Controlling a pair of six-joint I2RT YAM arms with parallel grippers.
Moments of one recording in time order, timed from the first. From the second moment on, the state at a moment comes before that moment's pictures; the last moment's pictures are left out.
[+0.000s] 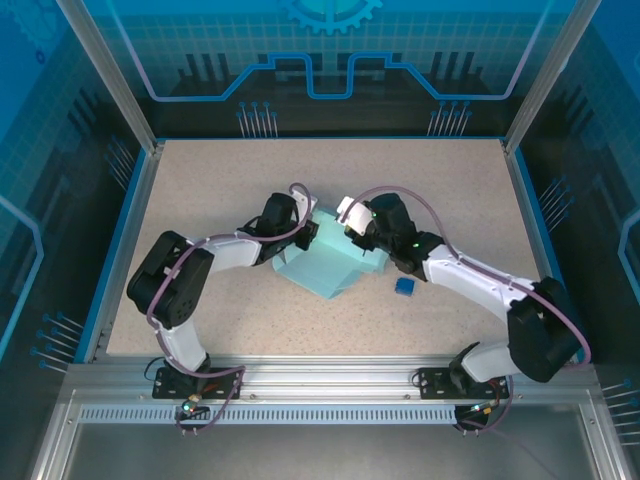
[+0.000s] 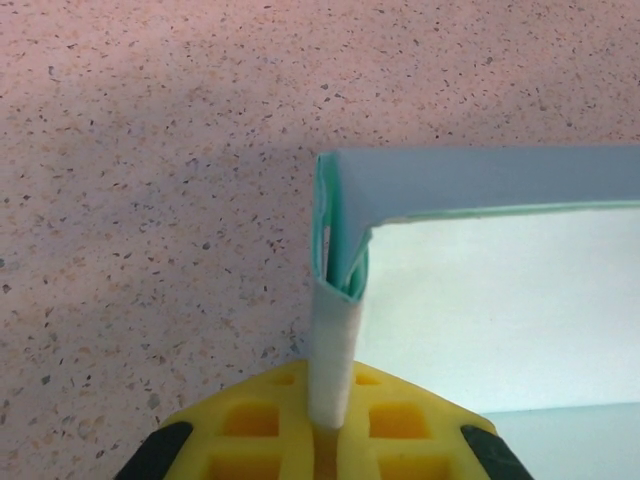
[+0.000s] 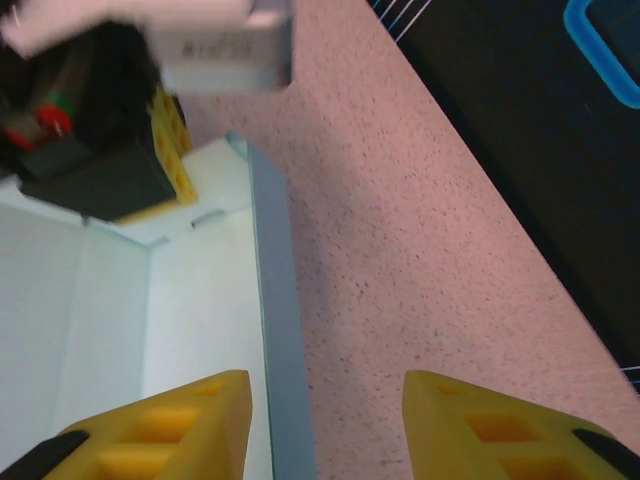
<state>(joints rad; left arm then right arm) -0.46 1.78 0.91 0.21 0.15 -0.06 0.62 1.38 0.91 -0.08 0.09 -0.53</state>
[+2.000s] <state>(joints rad) -0.51 1.59 0.85 0.16 -0.01 -0.22 0.45 1.44 1.15 -0.53 -0.09 0.00</state>
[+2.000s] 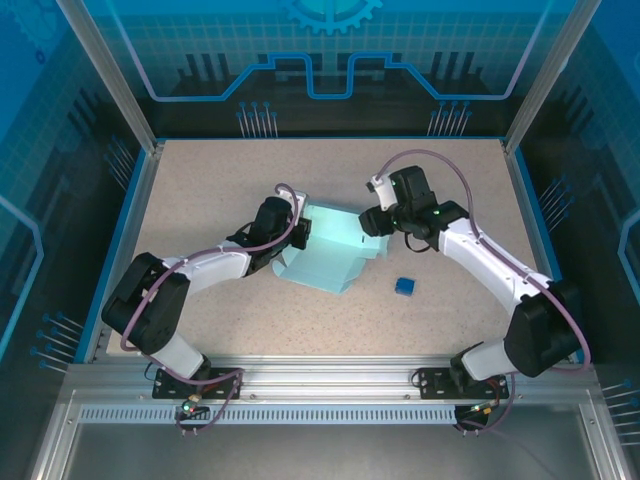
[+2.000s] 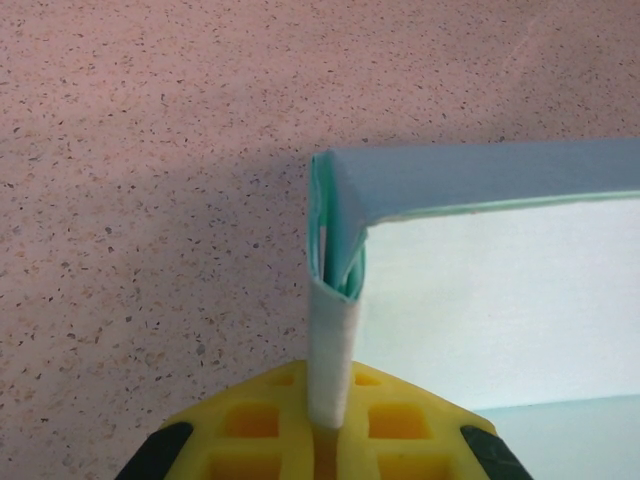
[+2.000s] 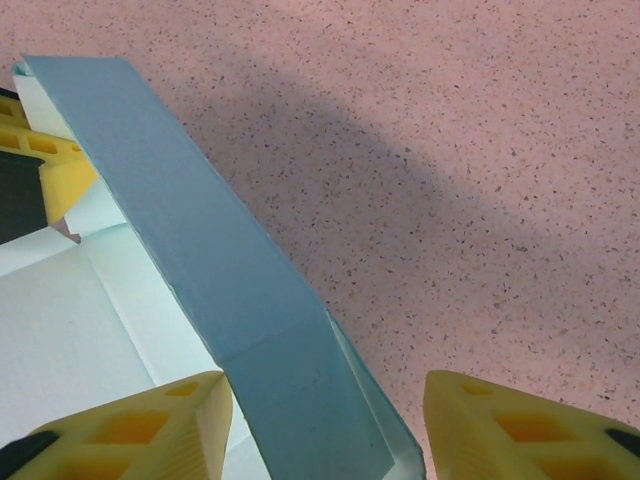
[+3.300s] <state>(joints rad) -0.52 1.59 0.85 0.04 -0.16 -0.25 0.58 1.60 1.20 -0.51 -0.07 0.30</state>
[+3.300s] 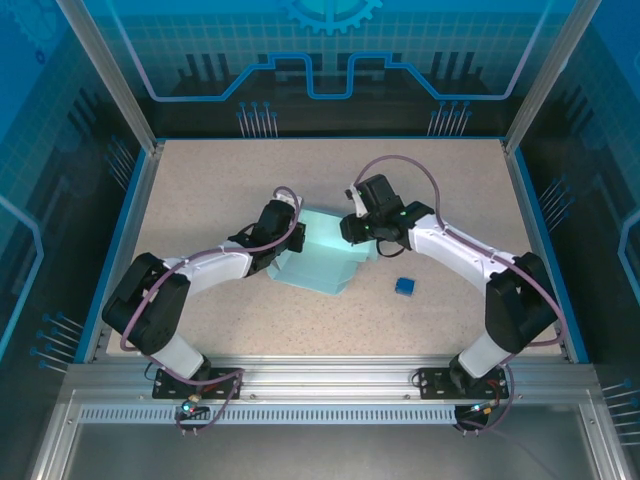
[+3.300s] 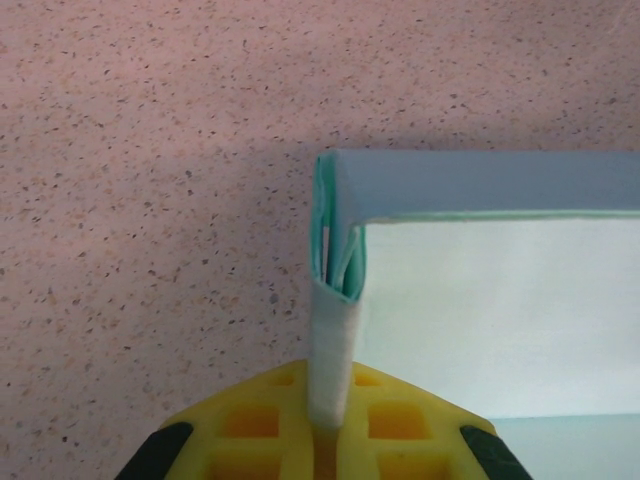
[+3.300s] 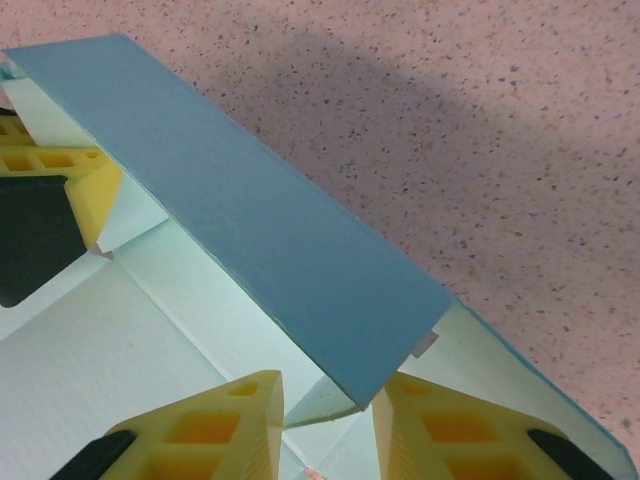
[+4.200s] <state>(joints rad) -0.54 1.55 0.85 0.04 -0.18 -0.30 0.59 1.43 0.90 -0.40 -0.01 0.42</state>
